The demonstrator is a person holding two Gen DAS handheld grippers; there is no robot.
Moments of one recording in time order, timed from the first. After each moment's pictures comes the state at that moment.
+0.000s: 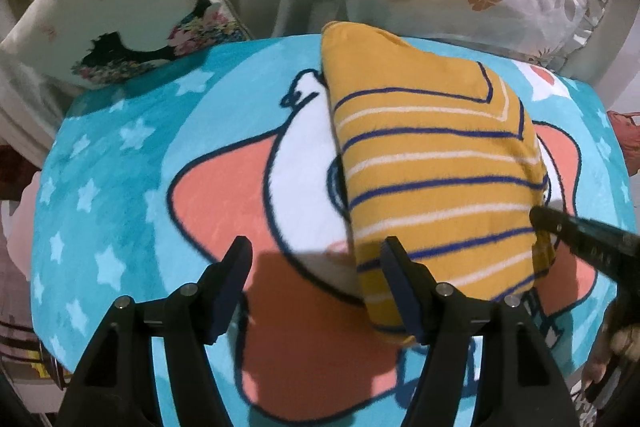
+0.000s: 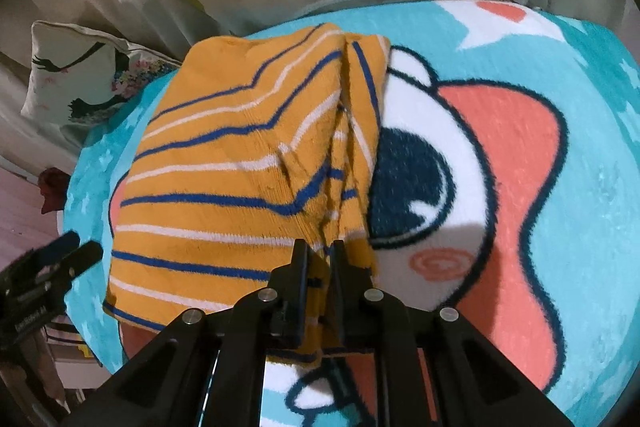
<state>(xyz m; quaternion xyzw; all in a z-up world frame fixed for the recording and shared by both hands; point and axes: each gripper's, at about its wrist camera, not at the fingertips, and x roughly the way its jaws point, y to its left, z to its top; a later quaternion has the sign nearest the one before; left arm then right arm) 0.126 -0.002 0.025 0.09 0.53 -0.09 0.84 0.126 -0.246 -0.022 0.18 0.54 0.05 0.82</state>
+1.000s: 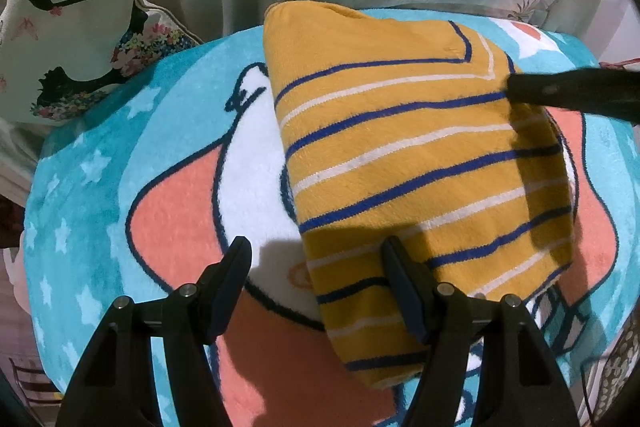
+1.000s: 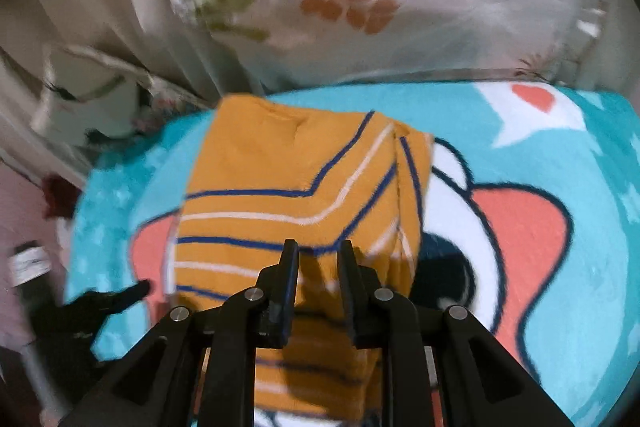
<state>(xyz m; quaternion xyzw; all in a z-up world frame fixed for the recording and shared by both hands) 0.133 -0.039 -0.006 0.15 0.53 -0.13 0.82 0.183 -0.219 0.025 0.14 0.51 0.06 0.84</state>
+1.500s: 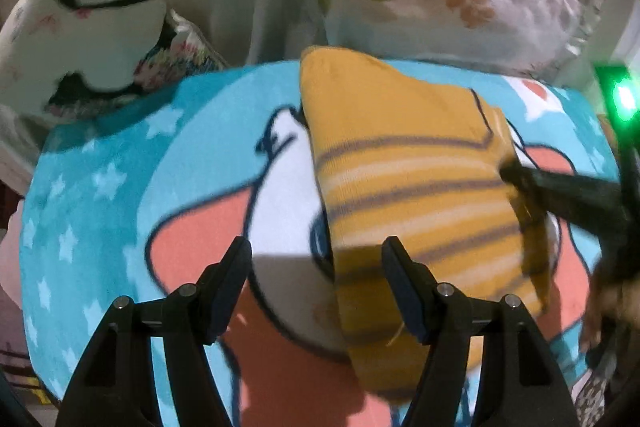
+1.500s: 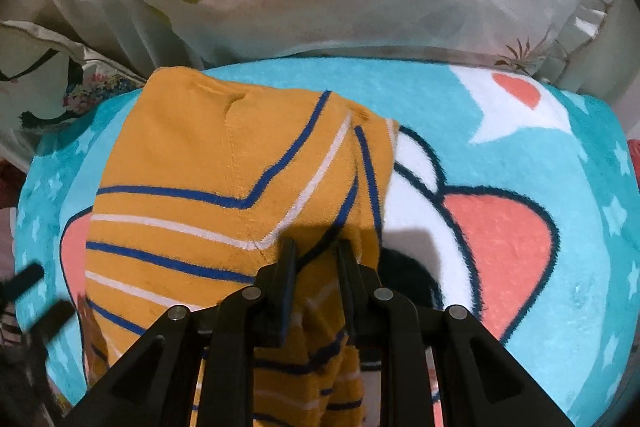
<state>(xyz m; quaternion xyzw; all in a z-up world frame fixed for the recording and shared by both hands) 0.176 -0.021 0.022 0.10 0.52 -0.13 0.84 0.207 -0.228 -0.010 0.10 0.55 -0.01 0.83</state>
